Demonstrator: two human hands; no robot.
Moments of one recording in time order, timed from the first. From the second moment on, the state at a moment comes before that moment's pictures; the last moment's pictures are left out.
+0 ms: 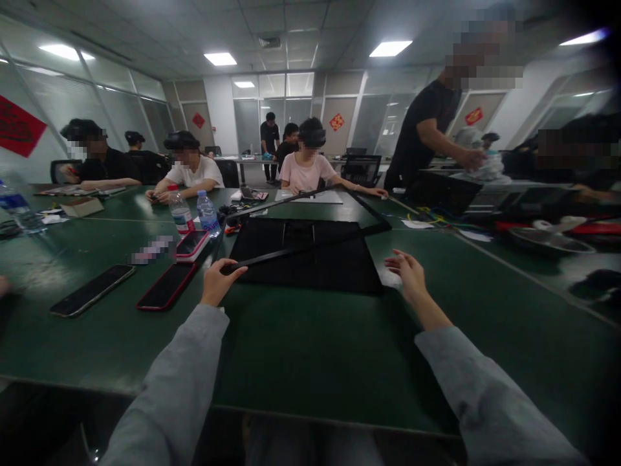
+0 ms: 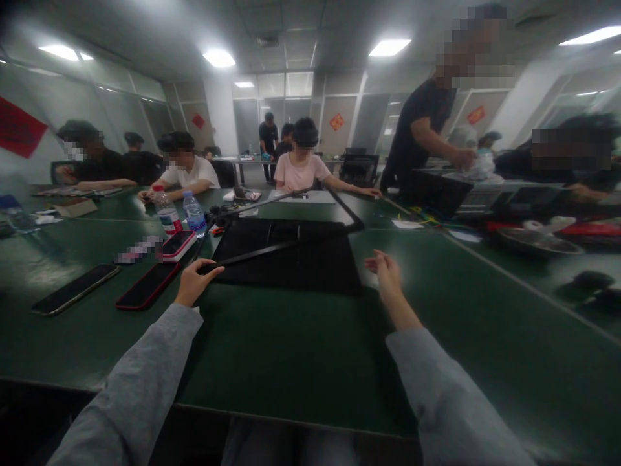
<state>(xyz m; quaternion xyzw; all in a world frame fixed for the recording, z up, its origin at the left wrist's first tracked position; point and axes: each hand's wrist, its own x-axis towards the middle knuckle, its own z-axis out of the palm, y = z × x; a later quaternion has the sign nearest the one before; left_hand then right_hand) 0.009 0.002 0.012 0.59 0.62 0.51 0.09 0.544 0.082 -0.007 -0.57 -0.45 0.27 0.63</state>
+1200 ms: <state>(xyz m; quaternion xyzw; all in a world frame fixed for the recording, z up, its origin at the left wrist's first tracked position) 0.018 0.017 -0.004 0.73 0.62 0.29 0.01 0.516 0.092 -0.028 -0.64 -0.63 0.05 0.45</state>
